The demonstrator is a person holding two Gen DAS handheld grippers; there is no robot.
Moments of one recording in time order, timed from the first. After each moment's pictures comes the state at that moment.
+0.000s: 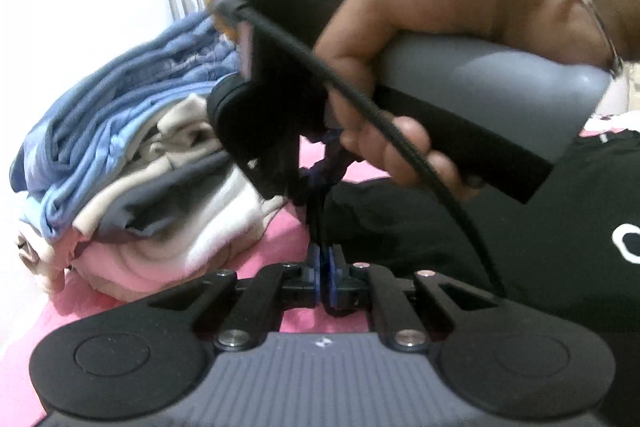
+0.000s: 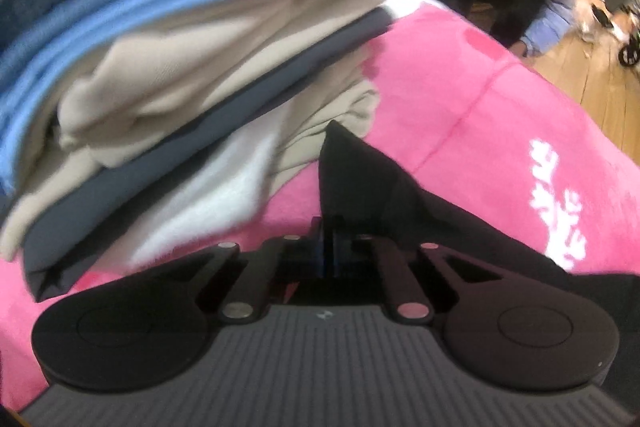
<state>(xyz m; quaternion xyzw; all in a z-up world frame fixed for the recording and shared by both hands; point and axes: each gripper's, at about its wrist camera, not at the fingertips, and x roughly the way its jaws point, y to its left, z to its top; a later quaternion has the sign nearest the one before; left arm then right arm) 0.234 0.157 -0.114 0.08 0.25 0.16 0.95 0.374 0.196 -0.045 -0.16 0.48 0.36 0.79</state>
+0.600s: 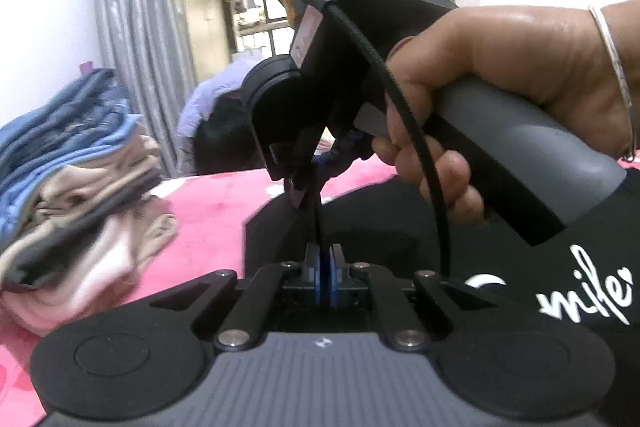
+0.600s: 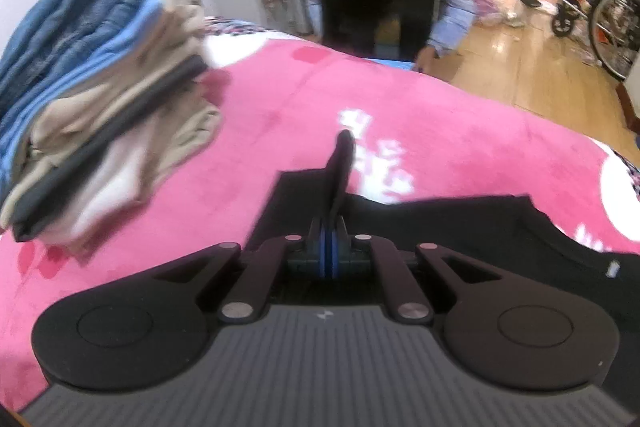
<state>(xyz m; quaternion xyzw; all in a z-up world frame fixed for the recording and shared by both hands) 0.260 0.076 -0.103 0.07 0.23 0.04 0.97 0.394 0.052 -0.033 -0.07 0.44 0.29 0.85</state>
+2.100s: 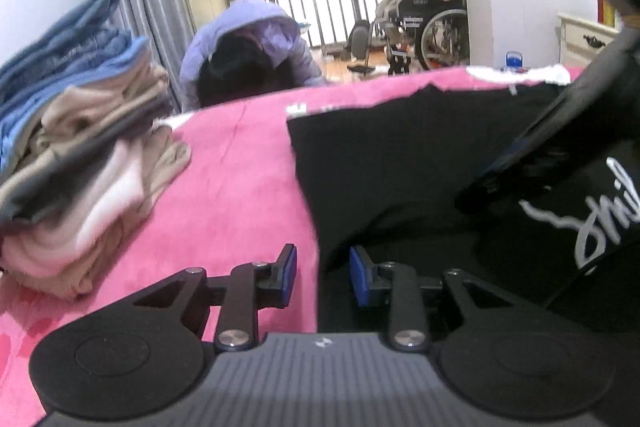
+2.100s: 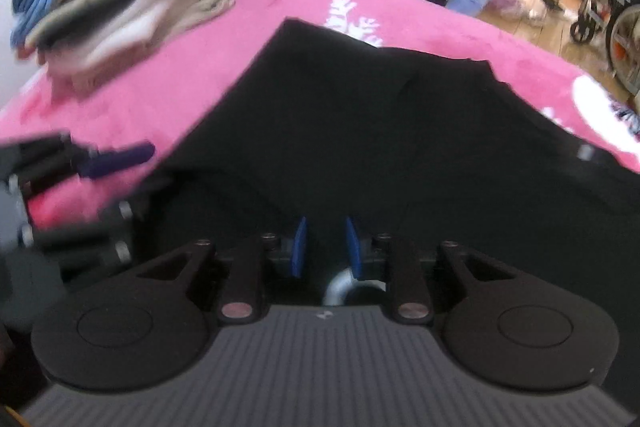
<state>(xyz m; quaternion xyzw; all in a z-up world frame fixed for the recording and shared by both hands) 0.248 0.118 -0.136 0.08 0.32 0.06 0.94 0.321 -0.031 -0.075 -0.15 0.44 0.34 0.82</state>
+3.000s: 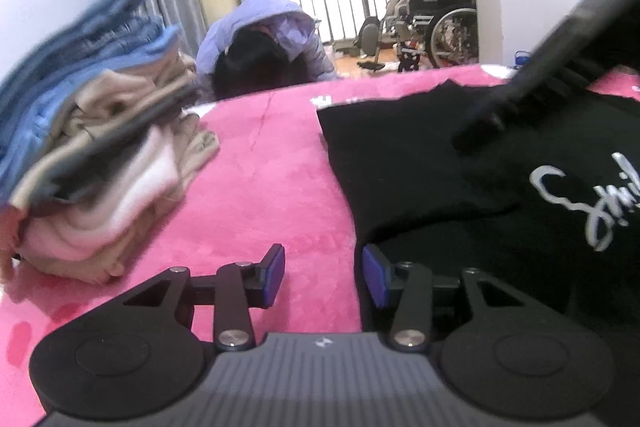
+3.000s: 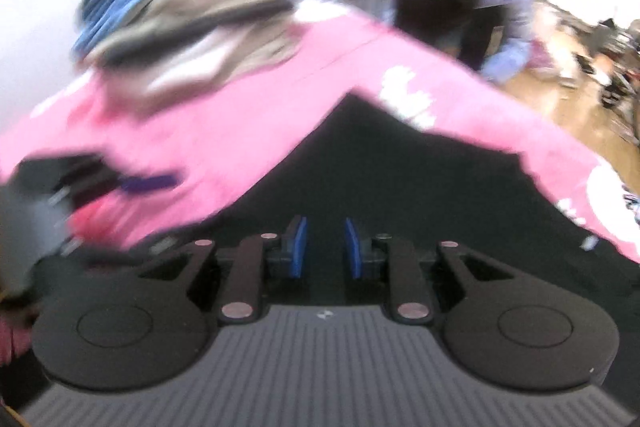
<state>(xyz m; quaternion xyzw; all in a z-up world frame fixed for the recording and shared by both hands) 0.219 0.135 -0.121 0.09 0.31 0.07 0.95 0.328 -0.013 -0.031 -0.14 0.38 0.39 0.83</state>
